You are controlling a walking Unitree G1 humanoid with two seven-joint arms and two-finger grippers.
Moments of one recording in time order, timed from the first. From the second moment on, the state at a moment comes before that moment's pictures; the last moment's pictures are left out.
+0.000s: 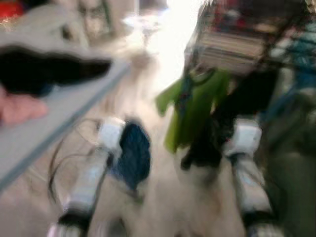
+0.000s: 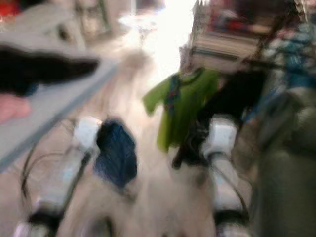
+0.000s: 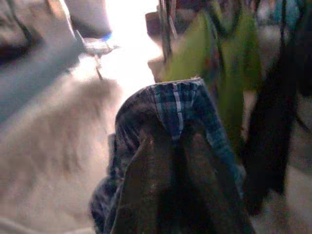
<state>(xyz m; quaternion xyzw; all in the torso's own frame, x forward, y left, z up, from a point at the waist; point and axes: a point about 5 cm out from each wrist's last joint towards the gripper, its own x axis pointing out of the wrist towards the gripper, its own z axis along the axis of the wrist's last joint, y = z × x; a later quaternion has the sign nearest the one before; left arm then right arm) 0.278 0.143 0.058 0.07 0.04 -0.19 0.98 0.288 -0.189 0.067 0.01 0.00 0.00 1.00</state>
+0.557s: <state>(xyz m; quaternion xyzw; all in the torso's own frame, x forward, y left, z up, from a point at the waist) 0.282 0.139 0.069 0.06 0.02 -0.19 0.98 0.291 -0.195 0.067 0.01 0.00 0.00 1.00</state>
